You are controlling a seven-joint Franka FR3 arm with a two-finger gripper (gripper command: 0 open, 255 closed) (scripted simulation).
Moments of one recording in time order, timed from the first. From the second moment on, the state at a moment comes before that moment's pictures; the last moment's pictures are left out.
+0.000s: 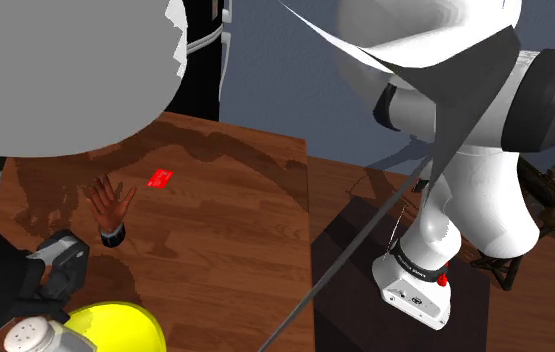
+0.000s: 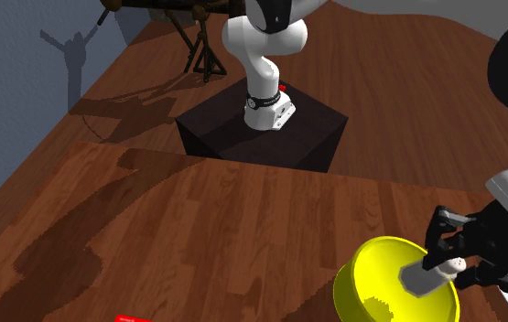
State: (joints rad) arm 0.81 0.62 0.59 -1.10 -0.50 1.63 1.13
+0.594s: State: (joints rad) arm 0.78 0.62 0.59 -1.22 -0.51 1.73 1.16
